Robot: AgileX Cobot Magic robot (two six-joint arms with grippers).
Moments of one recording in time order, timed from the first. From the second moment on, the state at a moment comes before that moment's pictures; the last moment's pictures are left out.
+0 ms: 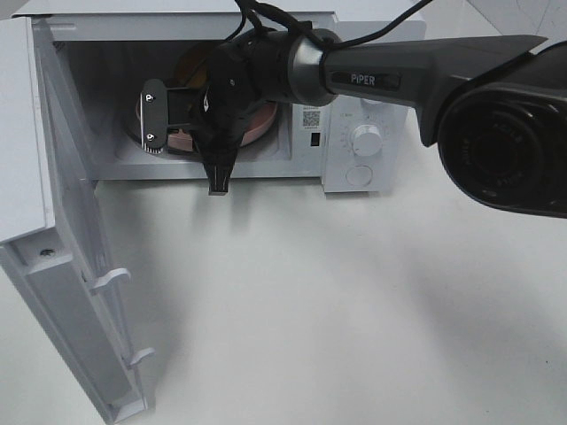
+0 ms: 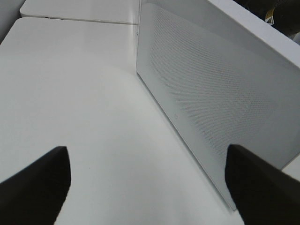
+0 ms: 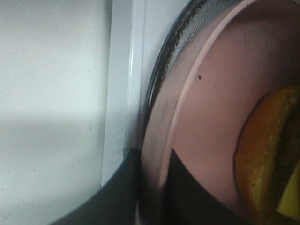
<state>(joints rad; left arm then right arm) -0.01 0.00 -0.52 -0.12 1.07 0.02 0.70 2.49 -2.07 -0.19 0.51 -0.91</state>
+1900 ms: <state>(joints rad) -0.01 0.00 -0.52 -0.12 1.07 0.02 0.73 2.09 -1.41 -0.22 0.19 -1.04</state>
